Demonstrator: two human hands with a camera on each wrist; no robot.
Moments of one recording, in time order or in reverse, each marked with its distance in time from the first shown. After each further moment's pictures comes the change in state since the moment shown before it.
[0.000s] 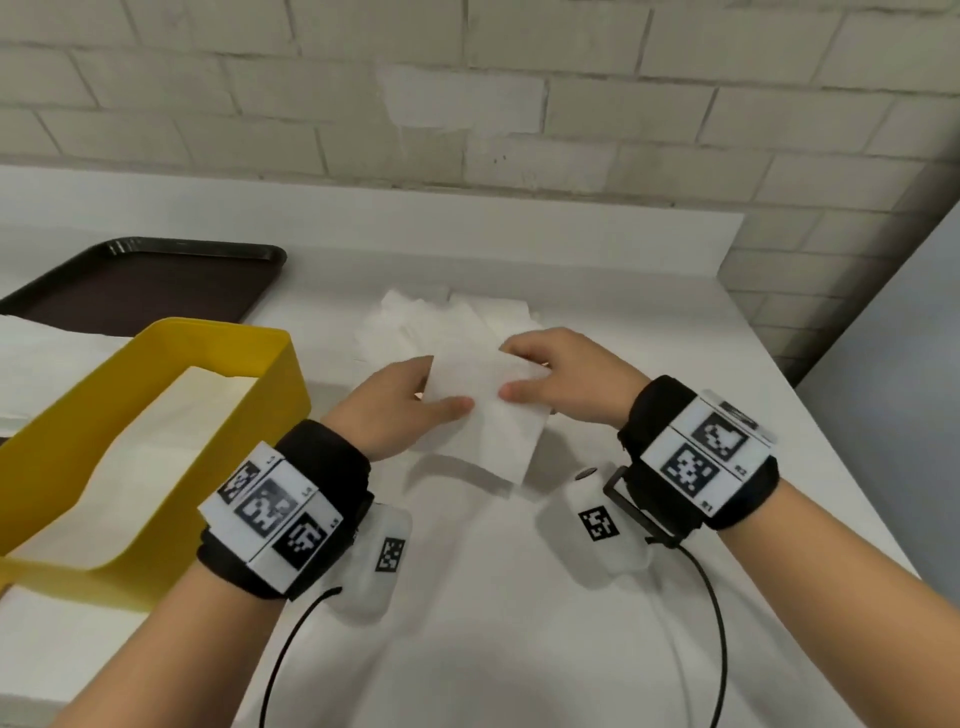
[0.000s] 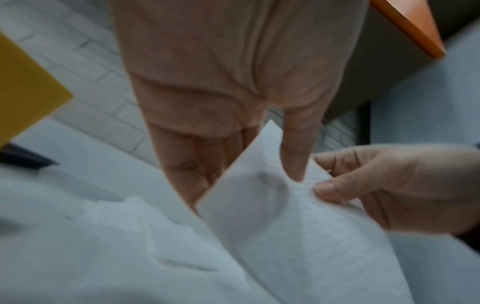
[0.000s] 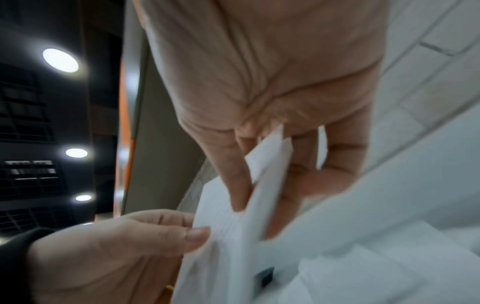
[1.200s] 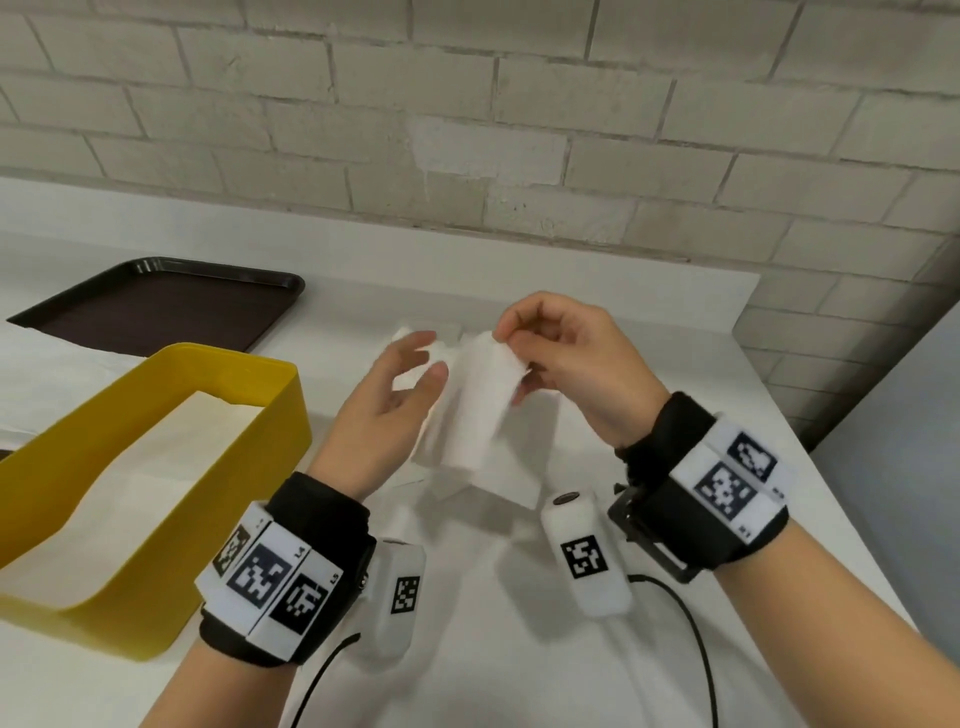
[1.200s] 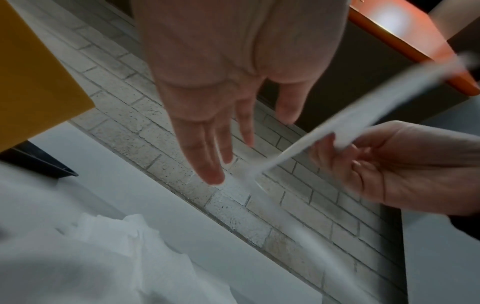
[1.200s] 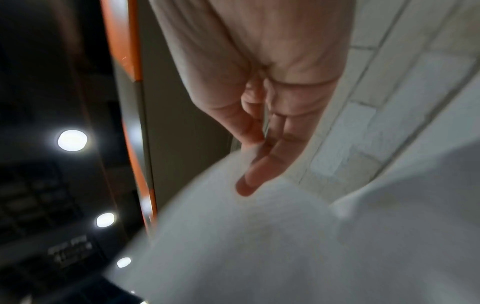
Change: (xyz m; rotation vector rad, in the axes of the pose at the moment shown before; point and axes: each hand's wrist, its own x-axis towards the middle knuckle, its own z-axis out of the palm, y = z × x) left_hand -0.001 0.009 0.001 -0.427 0.391 0.137; right_hand 0.013 -0.028 -0.017 0.593 0.217 -0.159
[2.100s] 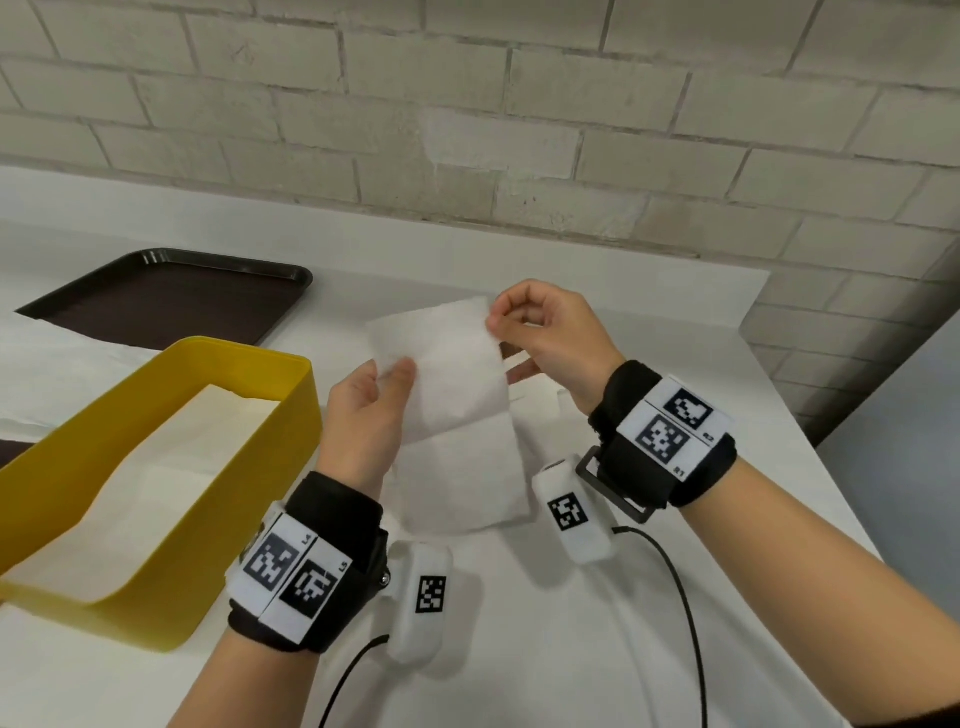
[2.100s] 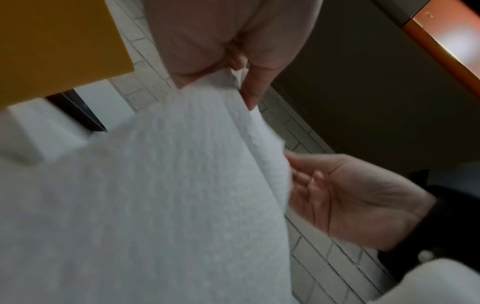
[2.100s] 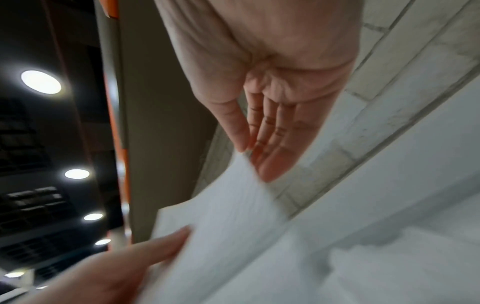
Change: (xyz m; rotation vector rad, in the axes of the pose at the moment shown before) left_hand 0.004 -0.015 -0.005 -0.320 0.223 -0.084; right_hand 0.036 0.014 0.011 -0.106 0.055 0.078
